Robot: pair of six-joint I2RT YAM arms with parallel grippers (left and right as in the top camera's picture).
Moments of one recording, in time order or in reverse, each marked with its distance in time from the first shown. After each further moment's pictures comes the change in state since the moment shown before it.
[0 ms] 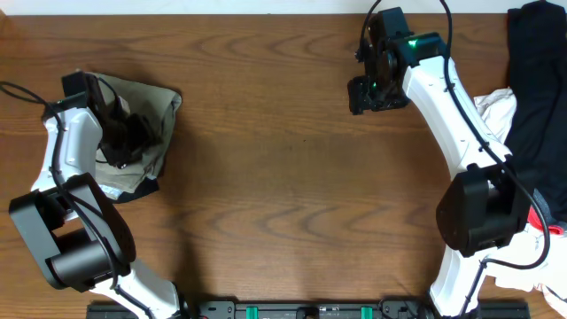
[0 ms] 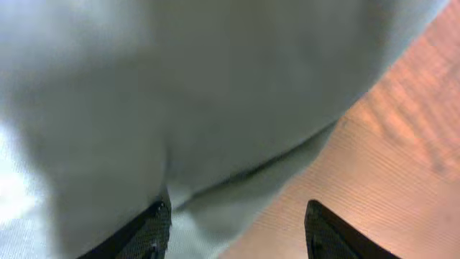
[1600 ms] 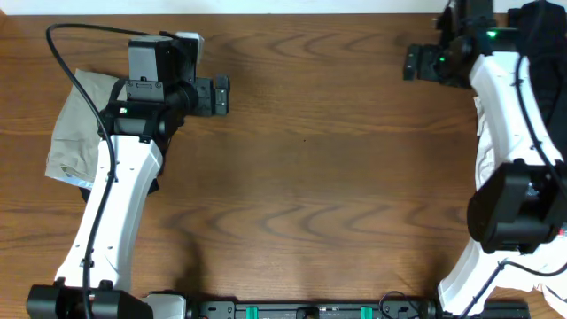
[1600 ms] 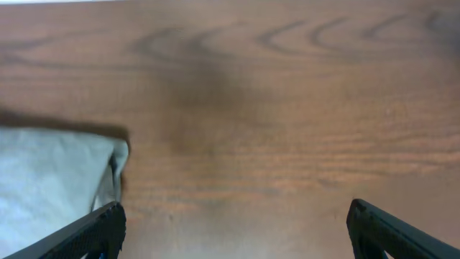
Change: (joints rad) left arm -0.446 -0.373 -0.009 0.302 -0.107 0.169; right arm -0.296 -0.035 0.000 0.174 0.012 0.044
